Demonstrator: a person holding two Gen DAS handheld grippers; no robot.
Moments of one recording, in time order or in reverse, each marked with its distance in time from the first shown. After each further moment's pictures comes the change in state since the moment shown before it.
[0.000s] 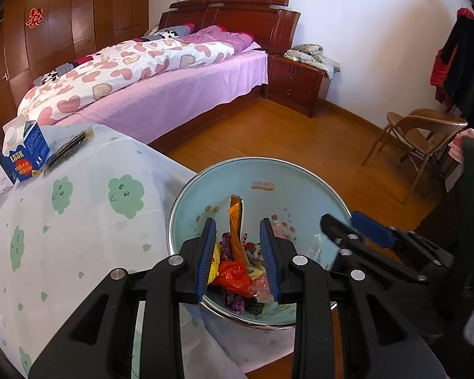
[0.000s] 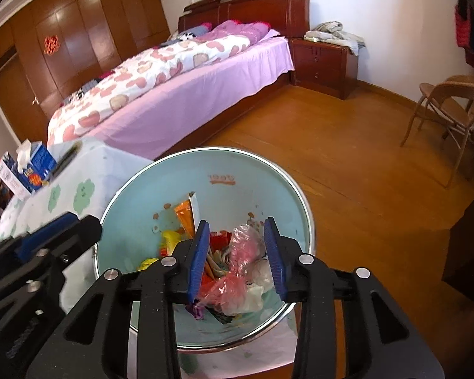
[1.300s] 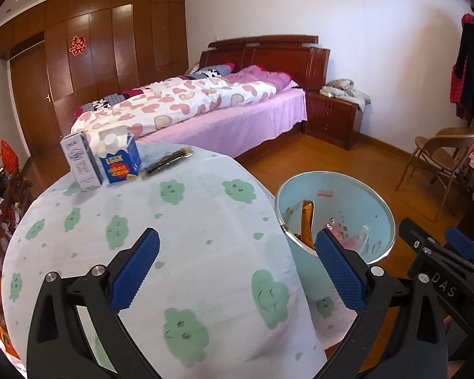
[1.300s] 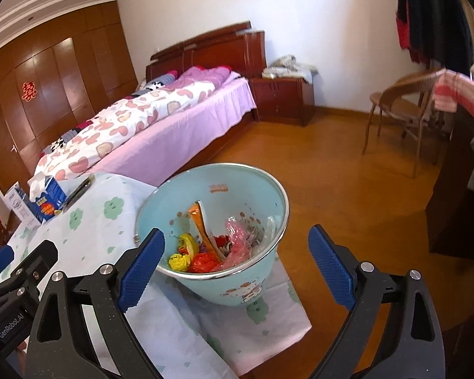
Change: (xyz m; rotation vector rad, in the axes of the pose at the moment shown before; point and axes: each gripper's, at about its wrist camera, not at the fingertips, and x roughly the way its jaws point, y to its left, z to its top) left arm -0.118 0.075 -0.063 -0.006 -0.202 0.183; right arm -0.109 0.047 -0.062 0.105 -0.232 -0.133
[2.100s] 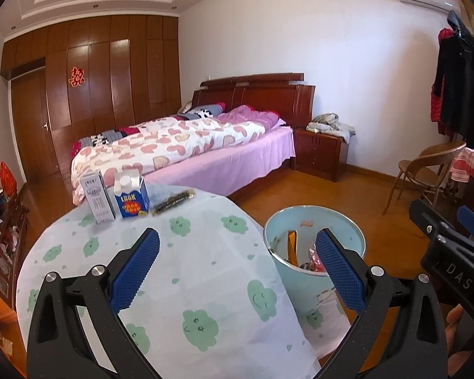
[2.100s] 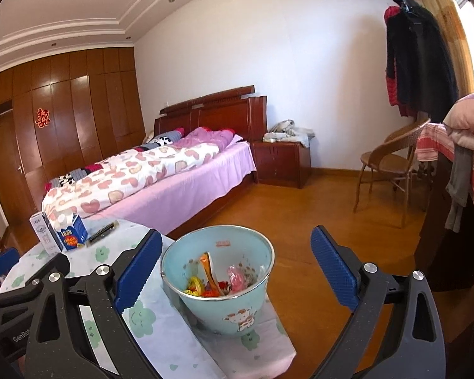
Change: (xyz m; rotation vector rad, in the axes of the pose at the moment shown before) left arm -0.083 0.002 0.004 0.032 -0.188 -0.035; right arm -0.099 0.008 -0.002 -0.033 -0.263 -0.012
